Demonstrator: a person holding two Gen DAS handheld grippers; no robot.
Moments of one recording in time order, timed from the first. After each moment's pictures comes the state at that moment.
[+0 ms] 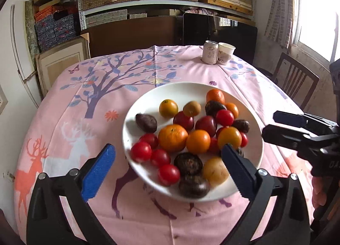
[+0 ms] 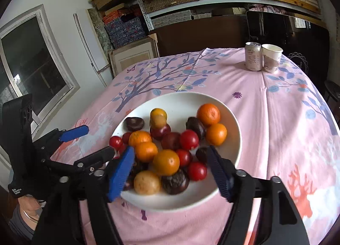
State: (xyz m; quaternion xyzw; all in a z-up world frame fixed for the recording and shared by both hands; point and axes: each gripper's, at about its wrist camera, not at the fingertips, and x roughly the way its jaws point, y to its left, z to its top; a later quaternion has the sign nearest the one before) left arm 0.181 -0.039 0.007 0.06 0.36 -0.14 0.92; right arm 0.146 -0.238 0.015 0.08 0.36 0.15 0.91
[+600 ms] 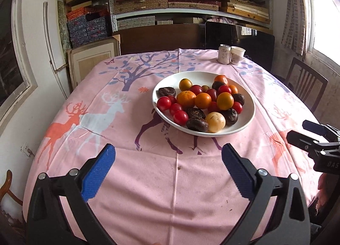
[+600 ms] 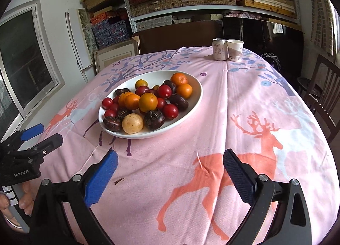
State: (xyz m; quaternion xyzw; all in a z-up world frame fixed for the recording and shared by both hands) left arm 0.048 -0.017 0.016 0.05 0.33 -0.05 0.94; right arm 0.041 -0.263 0.004 0.05 0.35 0.07 0.93
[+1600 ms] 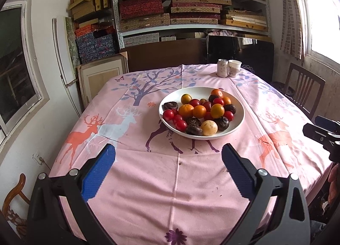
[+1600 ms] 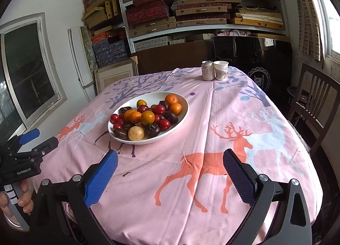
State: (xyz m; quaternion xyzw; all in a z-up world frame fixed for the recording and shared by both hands) left arm -0.012 -0.021 0.058 0.07 0.28 -0.03 0.96; right arm -0.028 -0.281 0.042 0.06 0.29 0.06 0.95
